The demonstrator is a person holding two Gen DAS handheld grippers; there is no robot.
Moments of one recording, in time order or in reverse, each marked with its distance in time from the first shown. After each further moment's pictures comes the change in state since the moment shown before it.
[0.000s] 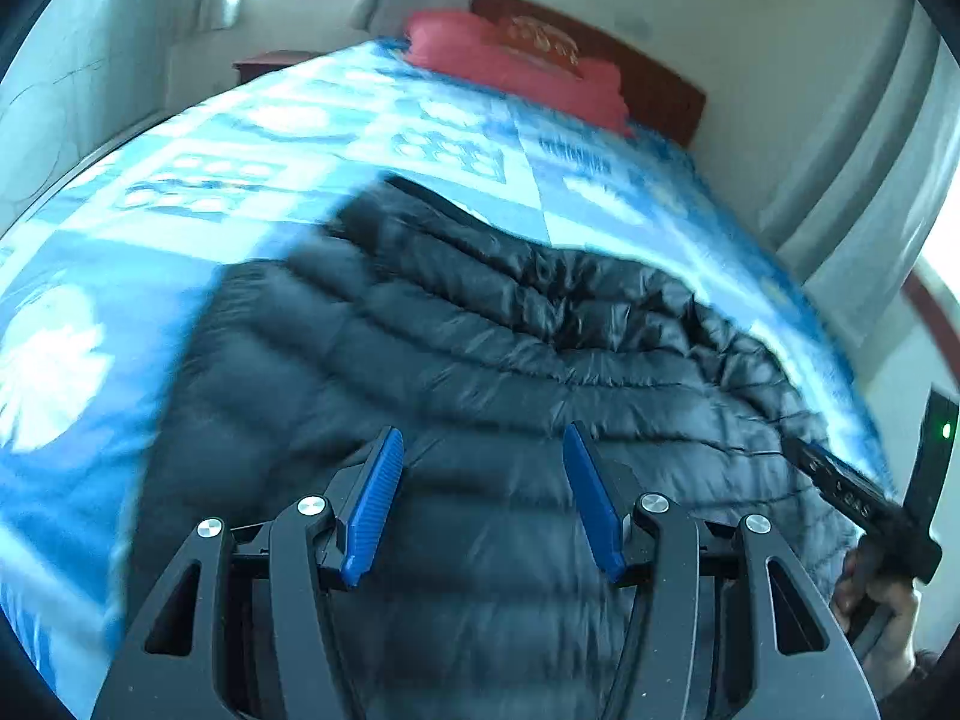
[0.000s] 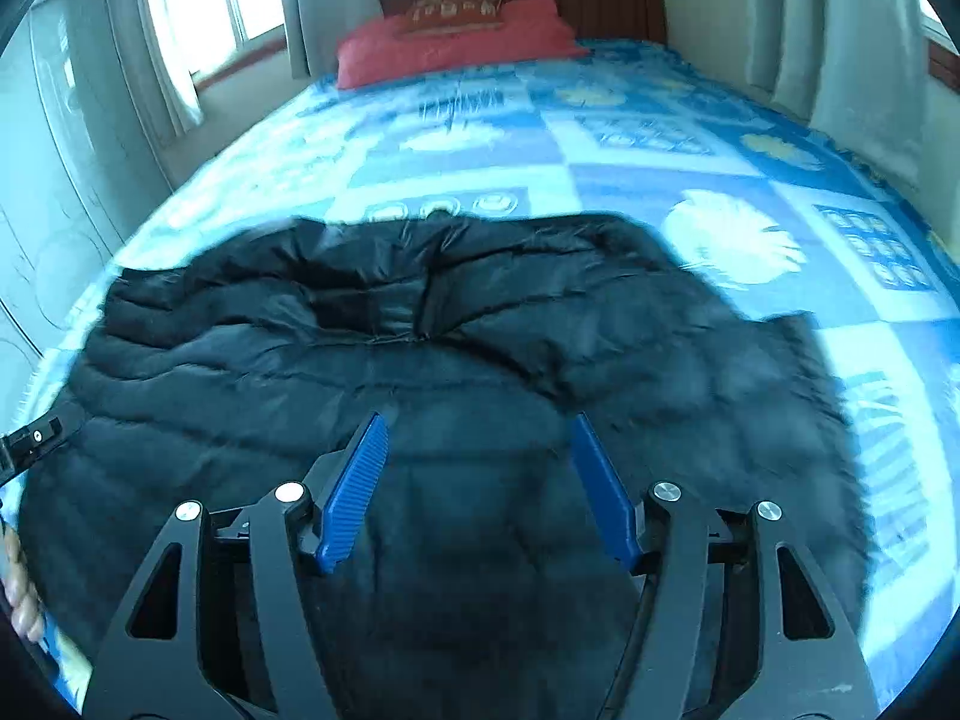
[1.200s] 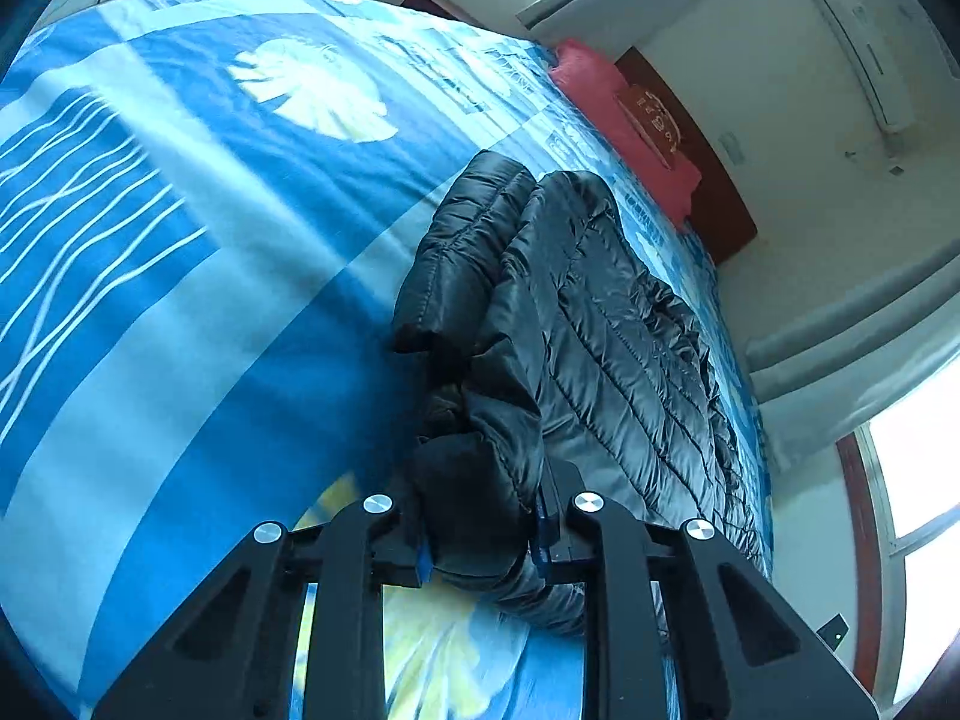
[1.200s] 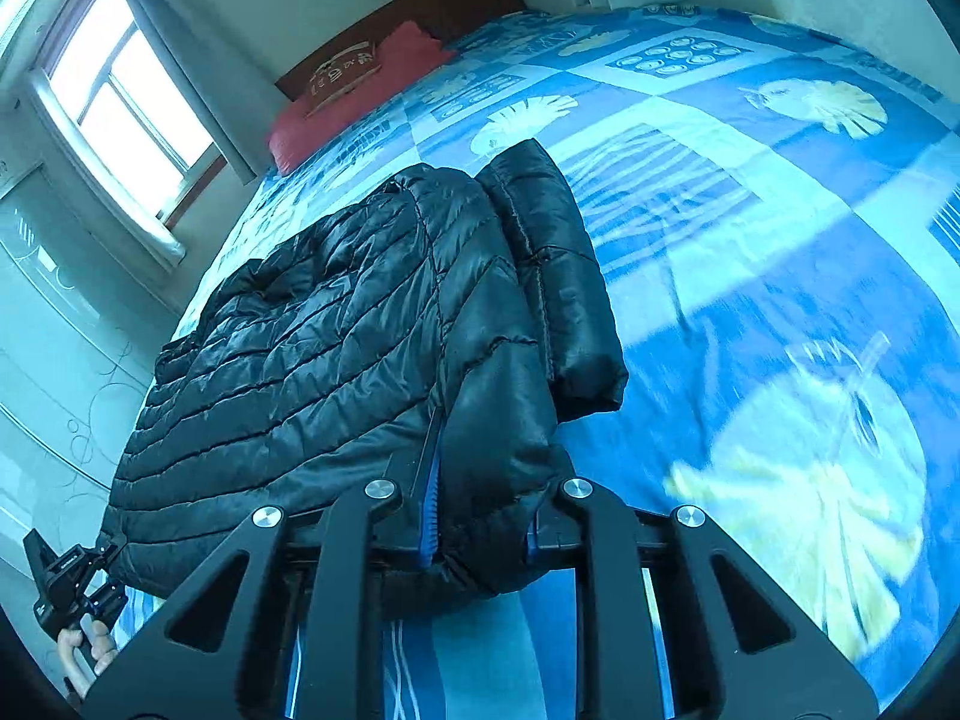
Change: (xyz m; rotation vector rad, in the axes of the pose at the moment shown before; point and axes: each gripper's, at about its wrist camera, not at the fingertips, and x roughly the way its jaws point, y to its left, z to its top) left arm -0.089 0.105 -0.111 -0.477 0.000 -0.121; right arm -0.119 -0.105 -0.150 0.402 -0.005 0.118
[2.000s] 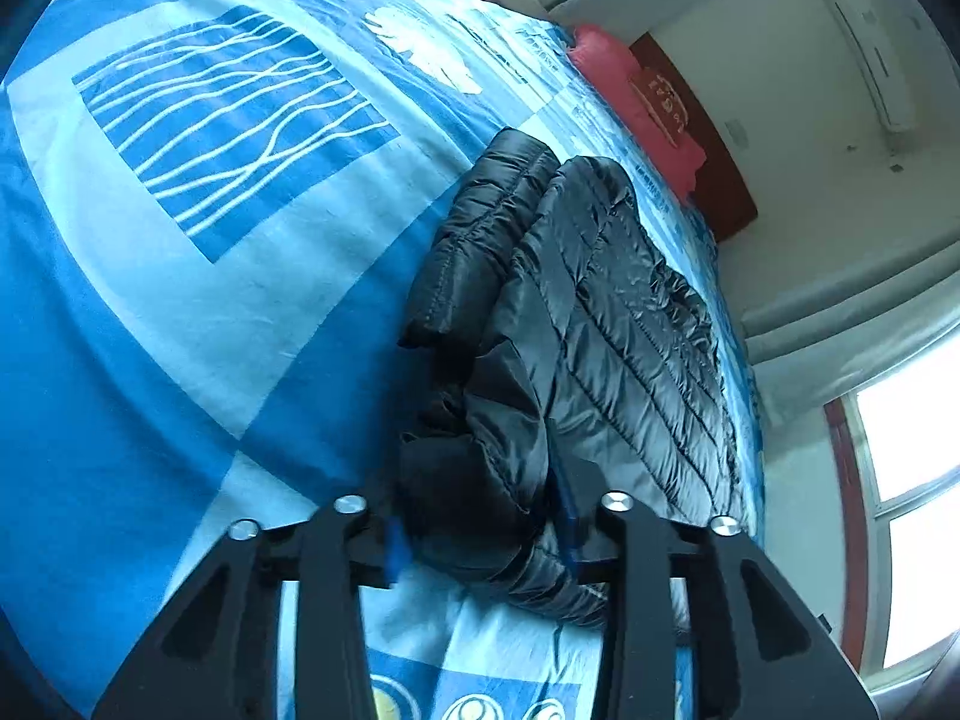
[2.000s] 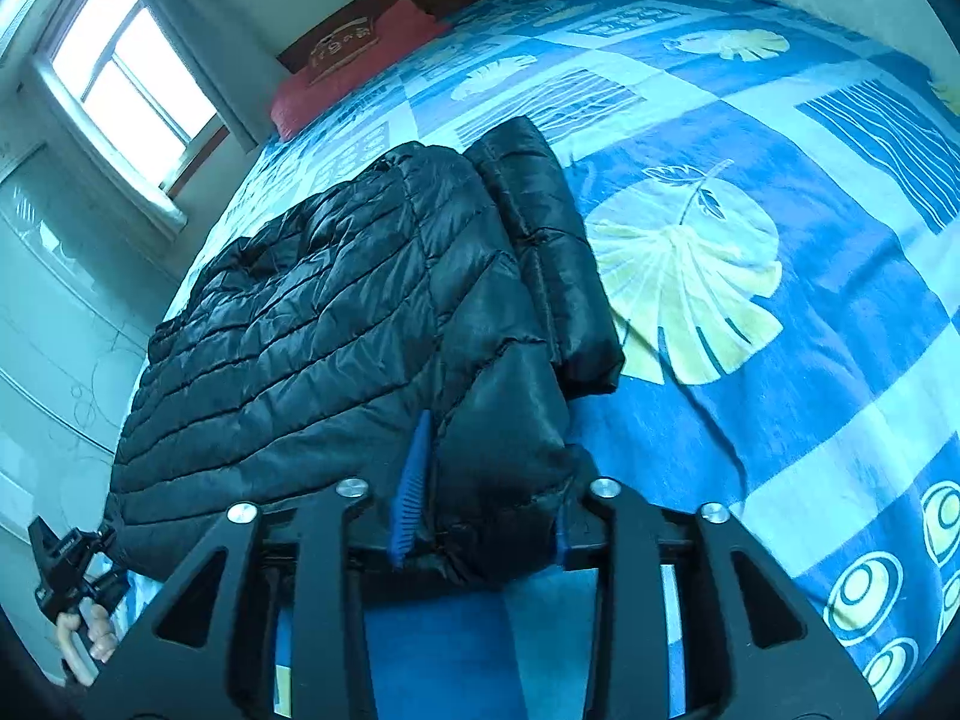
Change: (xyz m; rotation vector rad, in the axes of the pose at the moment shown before) left arm -0.067 0.044 -0.046 -0.017 0.070 0.011; right arm -0.077 -0.025 -0.087 0.002 0.064 -0.027
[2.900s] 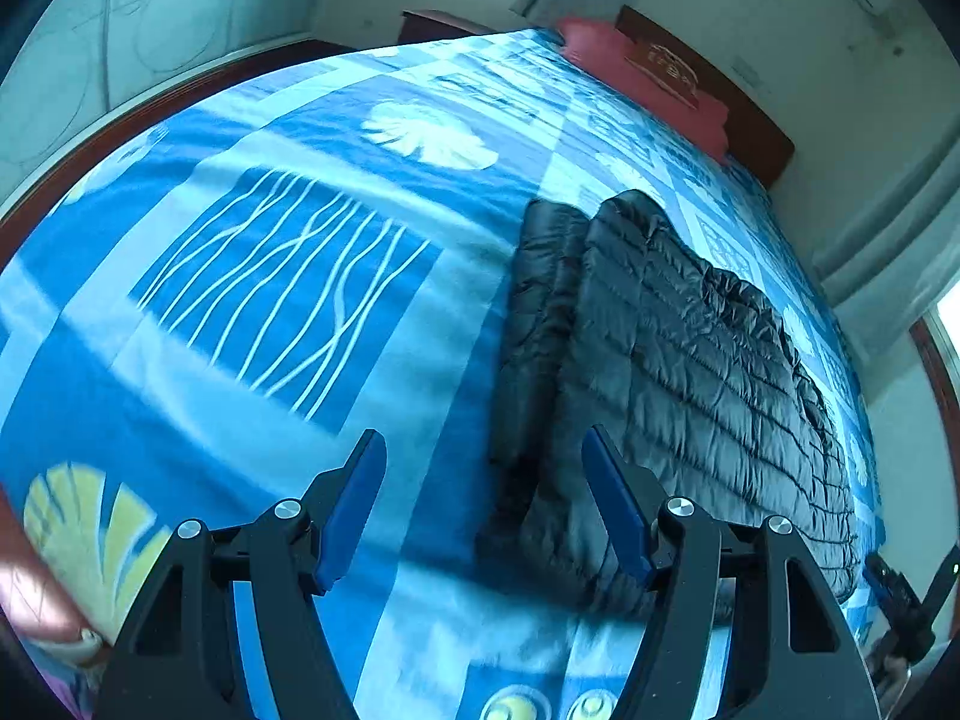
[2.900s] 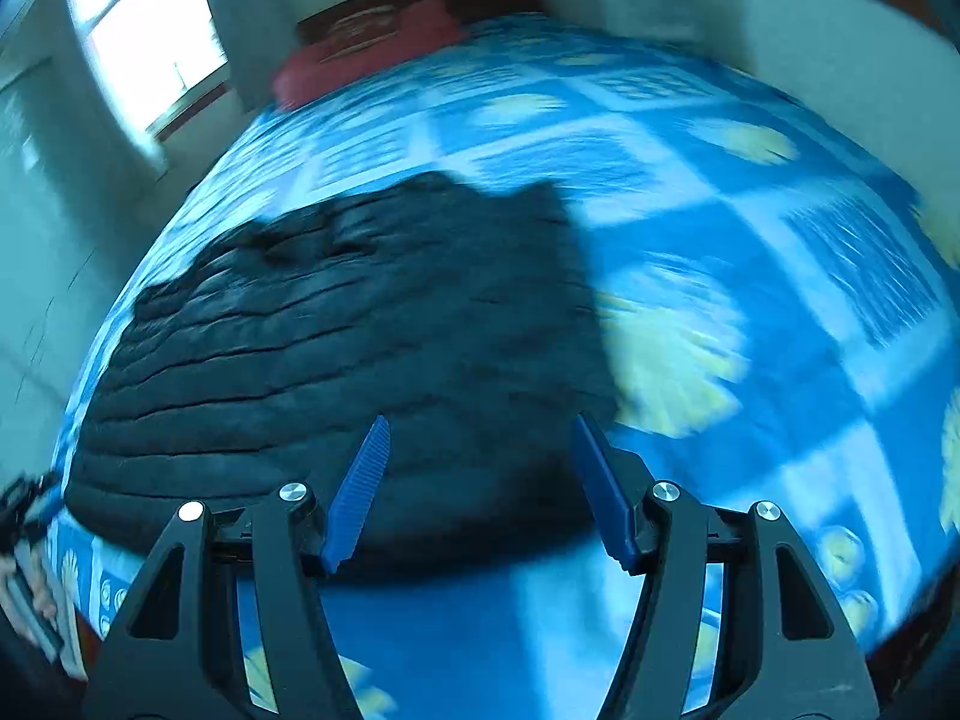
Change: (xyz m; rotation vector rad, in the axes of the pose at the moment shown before) left arm -0.028 -0.018 0.039 0.265 -0.038 0.225; right arm -0.014 0.082 0.013 -0.252 0.001 -0.112
